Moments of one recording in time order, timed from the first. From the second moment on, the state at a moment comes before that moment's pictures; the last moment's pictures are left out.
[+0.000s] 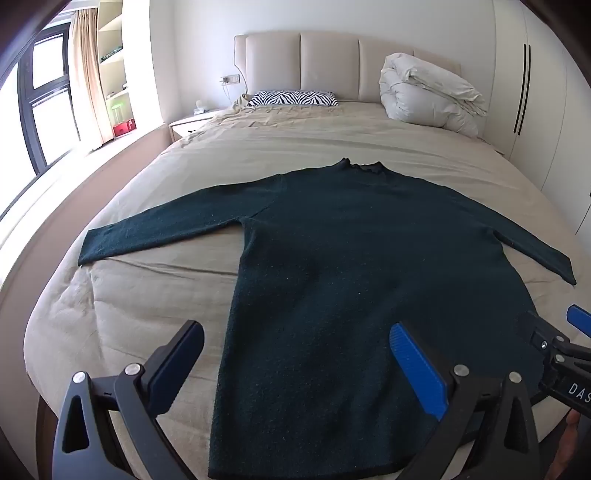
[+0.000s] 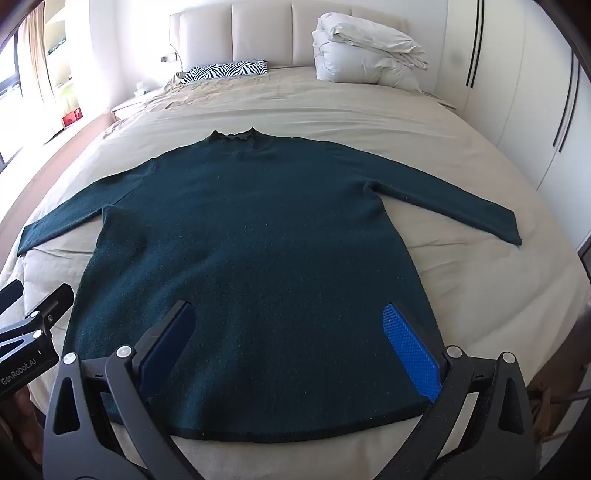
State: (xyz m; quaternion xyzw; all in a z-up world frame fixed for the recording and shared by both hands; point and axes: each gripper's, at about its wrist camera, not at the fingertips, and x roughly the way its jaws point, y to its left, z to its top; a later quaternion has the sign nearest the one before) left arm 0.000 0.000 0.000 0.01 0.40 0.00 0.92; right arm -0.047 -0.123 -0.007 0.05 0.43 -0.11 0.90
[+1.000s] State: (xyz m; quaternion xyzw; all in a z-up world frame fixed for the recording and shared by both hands) left arm 0.000 0.000 -0.007 0.01 0.40 0.00 0.91; right arm -0.047 -0.122 -0.004 0.03 0.43 -0.12 0.90
